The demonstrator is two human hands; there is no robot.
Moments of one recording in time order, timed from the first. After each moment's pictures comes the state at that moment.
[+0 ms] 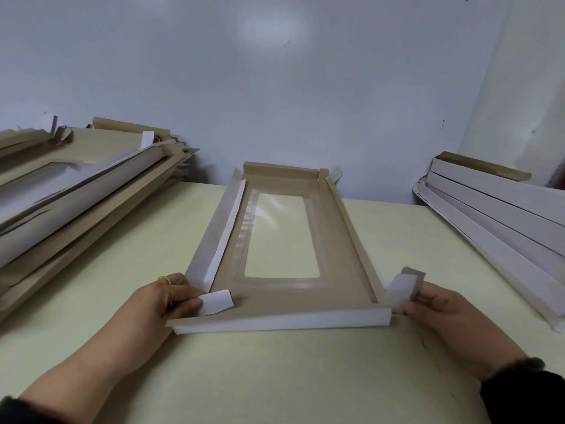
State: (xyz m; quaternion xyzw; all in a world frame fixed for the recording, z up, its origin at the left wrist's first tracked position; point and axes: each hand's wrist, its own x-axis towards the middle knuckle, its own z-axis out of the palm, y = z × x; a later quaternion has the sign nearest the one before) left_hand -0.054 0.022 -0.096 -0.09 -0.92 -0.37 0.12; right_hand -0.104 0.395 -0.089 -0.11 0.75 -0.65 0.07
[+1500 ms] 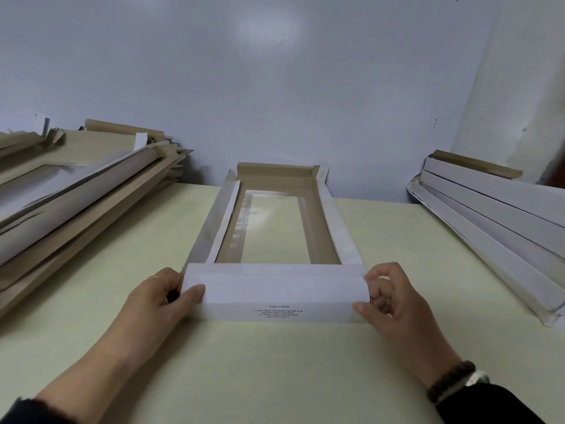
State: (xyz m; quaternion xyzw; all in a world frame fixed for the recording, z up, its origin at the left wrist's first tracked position) left_hand -0.057 0.043 -0.093 0.06 -0.88 -0.44 0.18; right_hand -0.101 0.347 -0.102 -0.15 0.85 -0.50 -0.13
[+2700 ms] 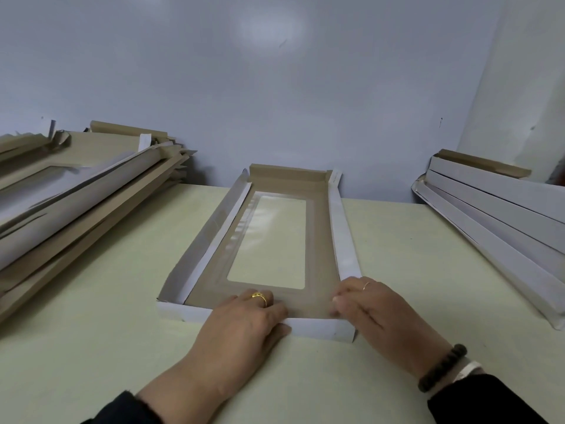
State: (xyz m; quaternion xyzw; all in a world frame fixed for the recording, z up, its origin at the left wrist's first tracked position) left_hand -0.056 0.120 -0.086 -0.19 -0.97 -0.07 0.14; right_hand -0.106 0.332 -0.092 -0.33 0.89 -0.29 -0.10
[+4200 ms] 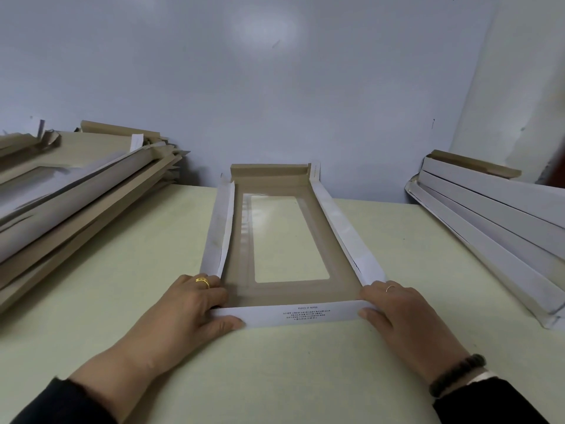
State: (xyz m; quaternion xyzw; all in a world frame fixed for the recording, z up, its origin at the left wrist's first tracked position) left_hand -0.077 0.055 -0.100 -0.22 -0.95 -0.17 0.16; right_hand -0.102 0.361 -0.092 -0.25 0.95 -0.13 -0.17
